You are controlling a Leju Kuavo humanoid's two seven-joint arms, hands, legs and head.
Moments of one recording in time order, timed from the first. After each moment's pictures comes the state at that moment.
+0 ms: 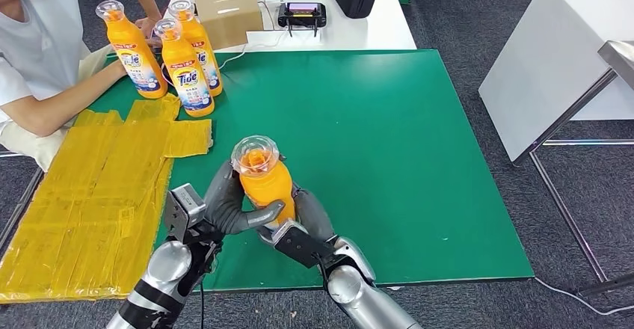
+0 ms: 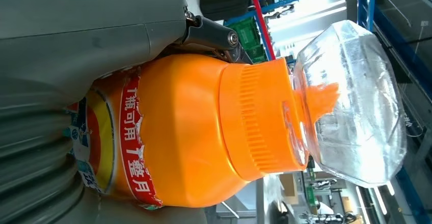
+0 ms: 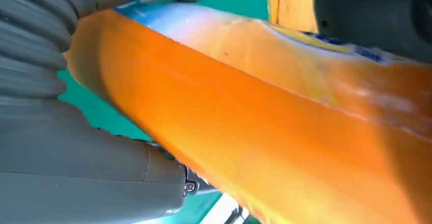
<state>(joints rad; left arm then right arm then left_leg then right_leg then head) -0.26 -0.02 -0.47 -1.45 0.00 -0.11 -0.34 -0.27 0.18 0.63 -1.08 0.34 -0.26 -0.35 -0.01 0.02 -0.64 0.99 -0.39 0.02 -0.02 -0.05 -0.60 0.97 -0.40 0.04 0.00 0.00</state>
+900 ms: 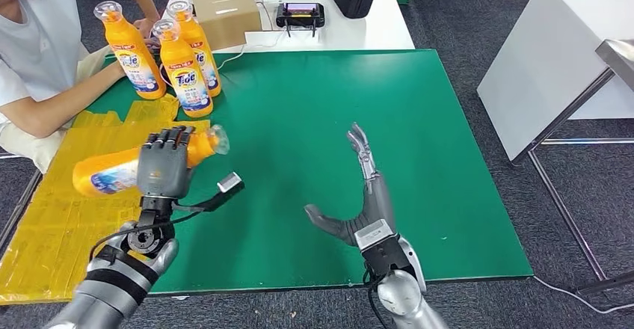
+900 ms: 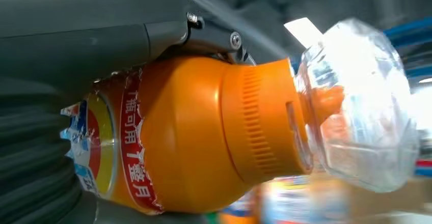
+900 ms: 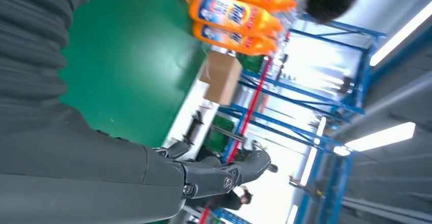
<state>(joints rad) -0.45 0.16 -0.49 -1.05 -1.56 0.69 0.43 -0.09 0.08 0.47 -1.60 0.27 -0.26 -0.39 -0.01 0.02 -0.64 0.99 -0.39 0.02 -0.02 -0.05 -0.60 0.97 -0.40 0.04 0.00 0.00</state>
